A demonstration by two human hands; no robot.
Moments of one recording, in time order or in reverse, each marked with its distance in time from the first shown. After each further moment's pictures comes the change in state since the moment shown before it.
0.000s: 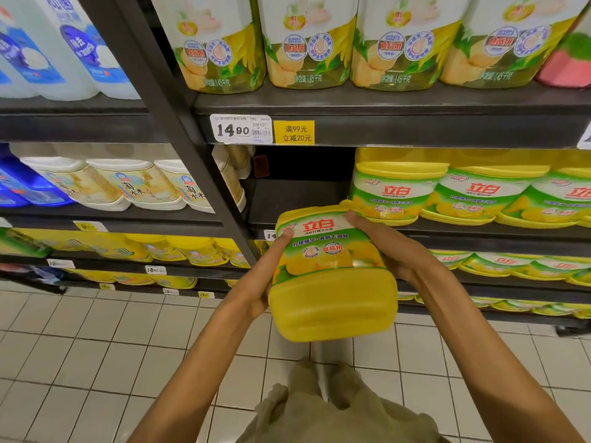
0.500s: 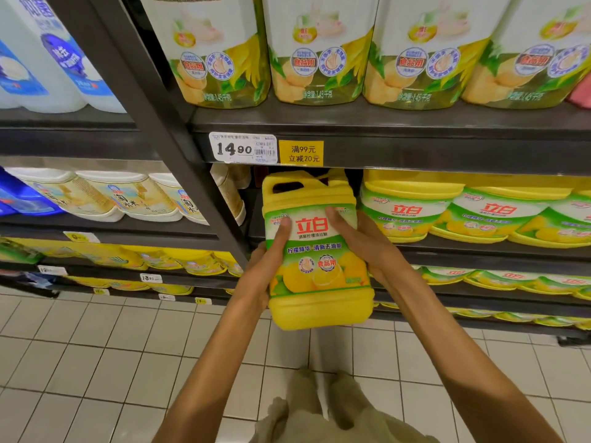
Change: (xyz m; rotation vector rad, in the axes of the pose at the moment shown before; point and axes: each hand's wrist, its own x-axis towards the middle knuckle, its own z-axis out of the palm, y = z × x) left_hand 0.038 0.029 0.001 0.058 0.205 0.139; right_hand 0.040 -0.022 0.027 0.005 0.076 -0.283
